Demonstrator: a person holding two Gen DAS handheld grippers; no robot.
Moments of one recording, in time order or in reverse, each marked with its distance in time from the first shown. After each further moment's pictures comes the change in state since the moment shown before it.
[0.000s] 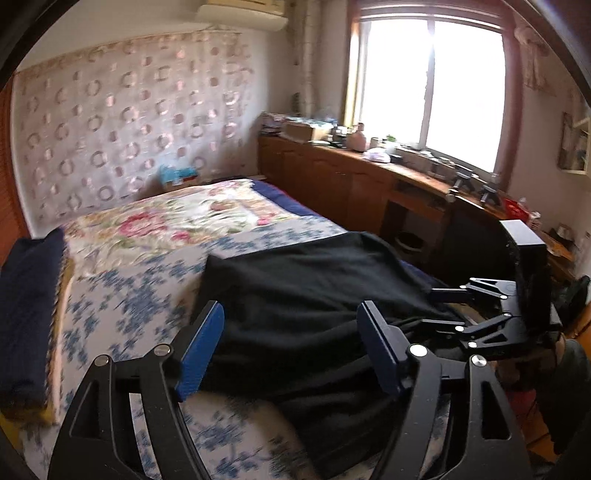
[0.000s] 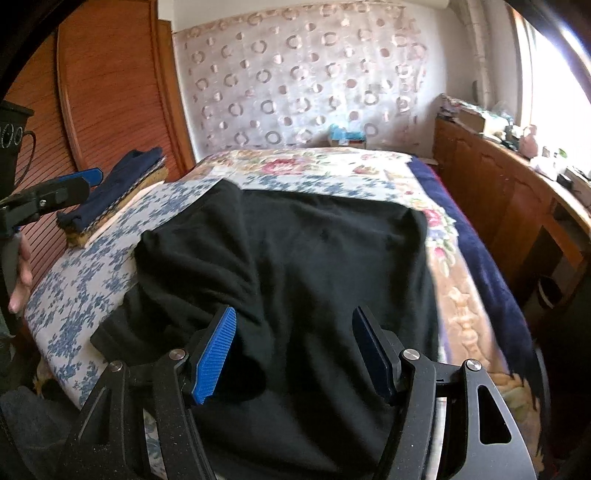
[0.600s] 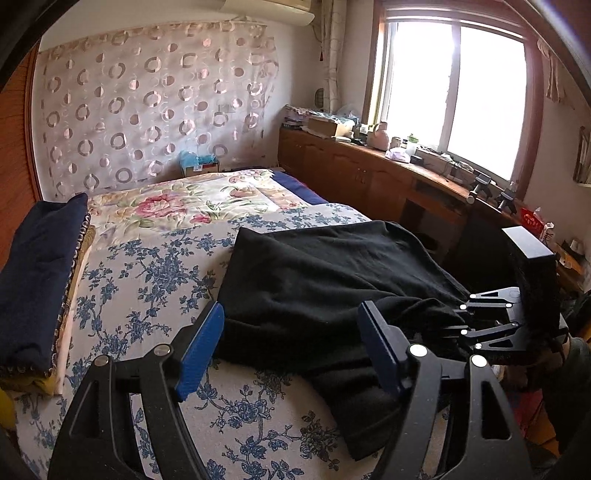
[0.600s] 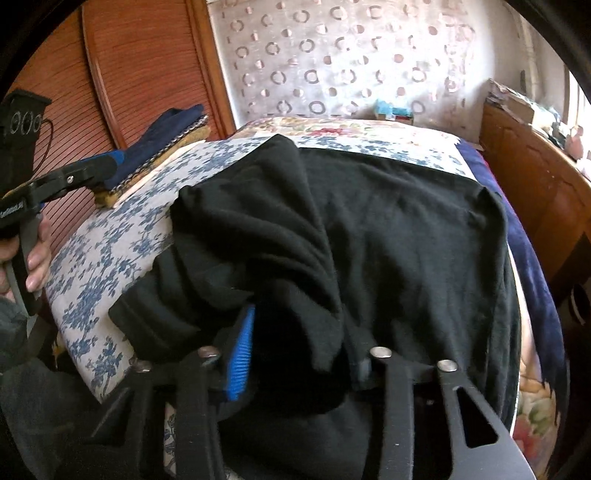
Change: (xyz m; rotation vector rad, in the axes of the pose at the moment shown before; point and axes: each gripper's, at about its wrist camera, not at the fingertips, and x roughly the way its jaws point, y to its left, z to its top) left arm 0.002 0.031 -0.022 -0.061 0.016 0.039; right arm 0.028 0.008 0.001 -0.079 0.102 0.134
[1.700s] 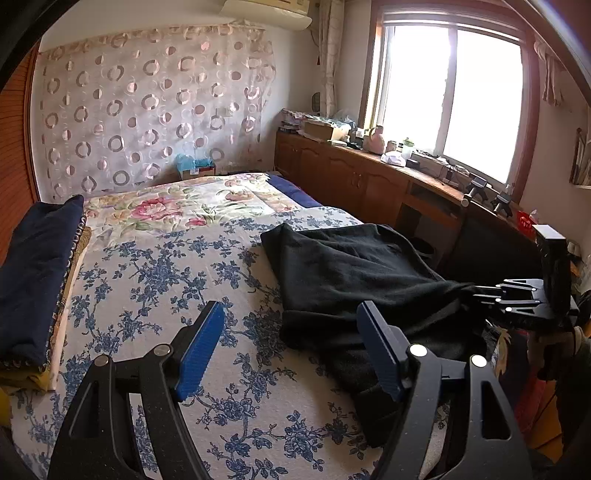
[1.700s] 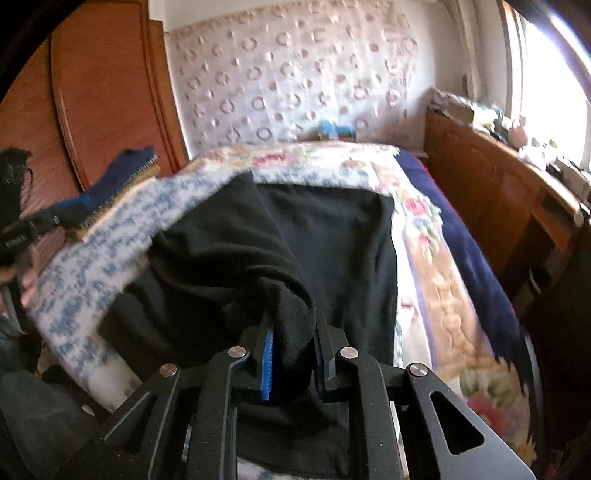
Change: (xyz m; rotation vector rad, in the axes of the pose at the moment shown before) left arm -0.002 -0.009 -0.002 0.002 -0.016 -0.013; right arm -0.091 -0.031 -0.056 0.124 -0.078 -0.195
